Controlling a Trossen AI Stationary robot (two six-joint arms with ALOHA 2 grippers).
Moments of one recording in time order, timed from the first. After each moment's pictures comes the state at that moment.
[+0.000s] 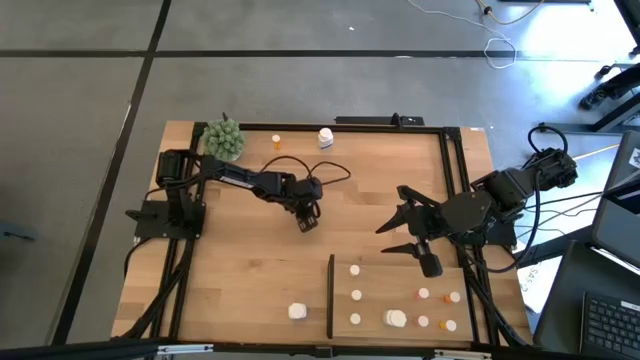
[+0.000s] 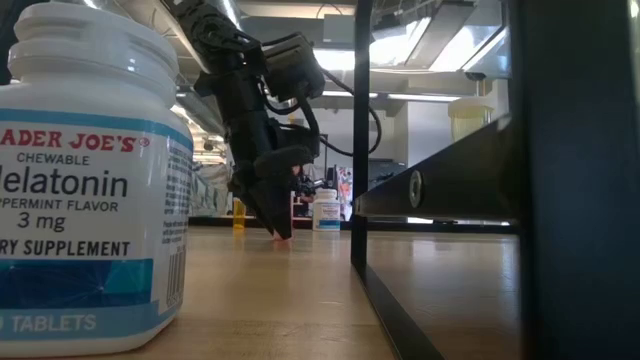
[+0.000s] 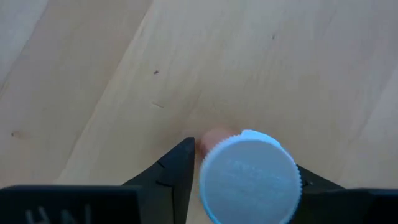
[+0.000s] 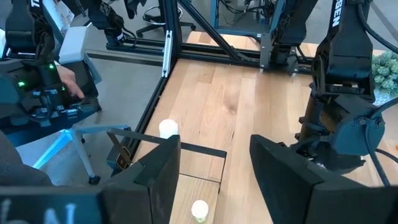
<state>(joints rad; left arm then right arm) 0.11 1.85 1.06 -0.28 -0.12 -0.38 0.50 1.26 1.51 -0.76 0.22 0.17</state>
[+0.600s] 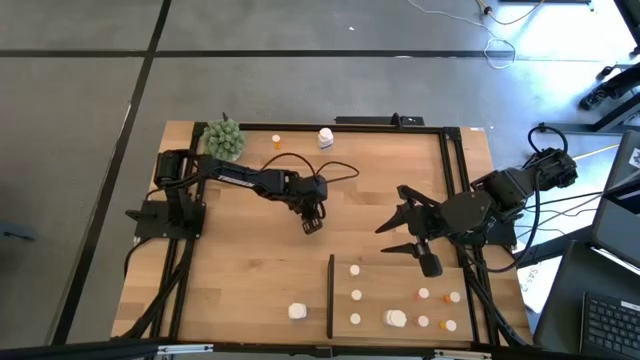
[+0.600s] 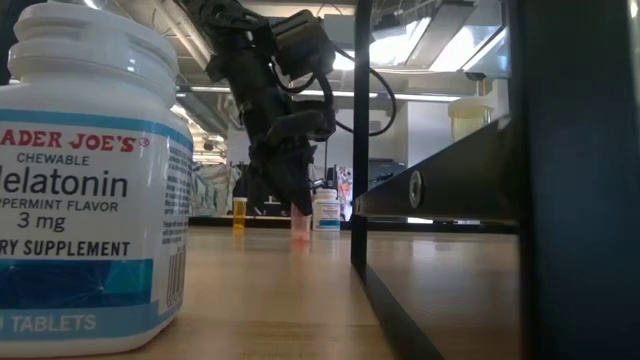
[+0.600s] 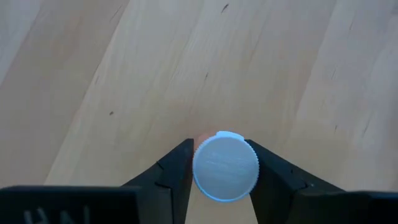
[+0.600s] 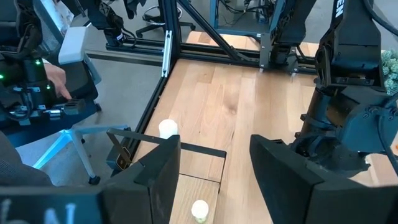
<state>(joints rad) 0.10 1.83 1.14 -0.31 -0.04 -0.33 0.50 1.26 1.51 -0.76 0.22 0.18</state>
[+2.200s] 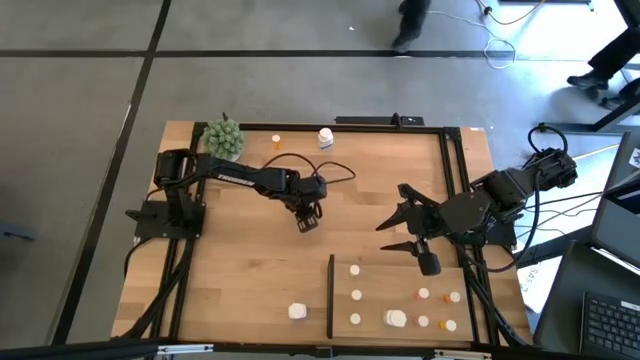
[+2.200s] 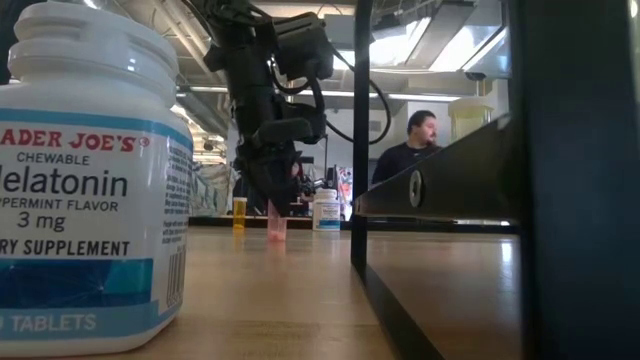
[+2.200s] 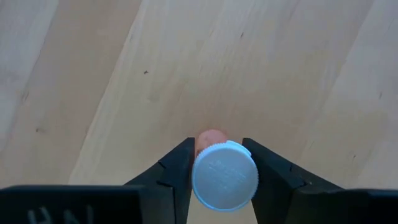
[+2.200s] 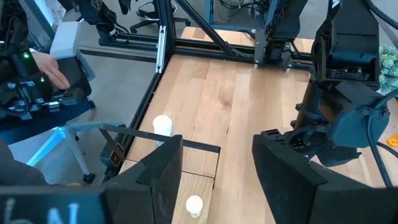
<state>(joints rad) 0.10 1.83 1.19 -0.48 -0.10 -0.33 0.50 1.26 1.51 -0.78 0.24 0.17</state>
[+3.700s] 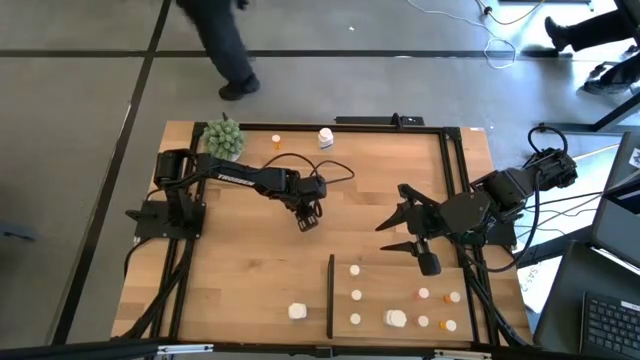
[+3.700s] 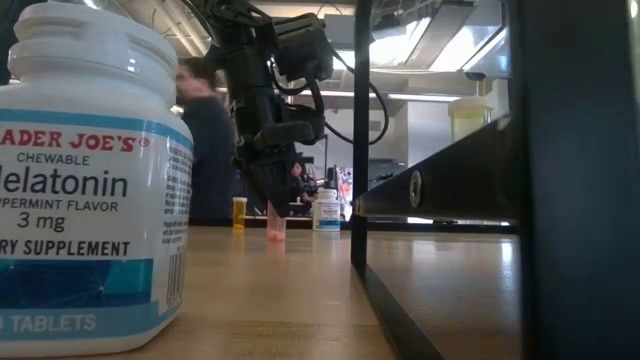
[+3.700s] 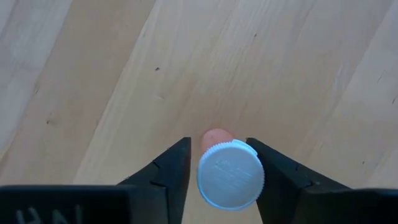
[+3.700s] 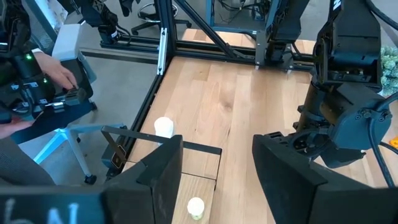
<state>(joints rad) 0.10 1.83 1.19 -0.49 -0.12 -0.36 0.50 1.26 1.51 -0.78 0.24 0.18</state>
